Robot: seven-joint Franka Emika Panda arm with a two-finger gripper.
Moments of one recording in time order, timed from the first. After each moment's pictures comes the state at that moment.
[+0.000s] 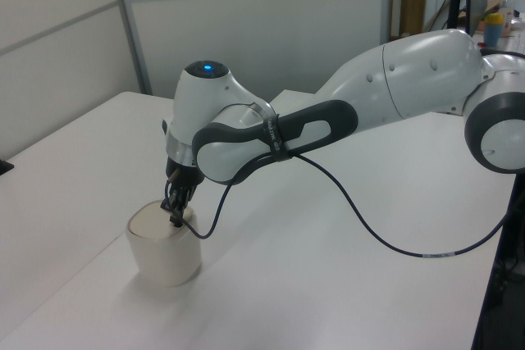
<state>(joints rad) 0.18 0.50 0.02 -1.44 0.02 2.31 -0.01</state>
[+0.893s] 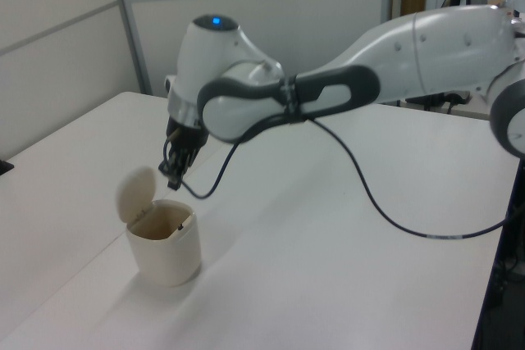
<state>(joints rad) 0.18 0.38 0.01 -1.42 0.03 2.20 0.03</state>
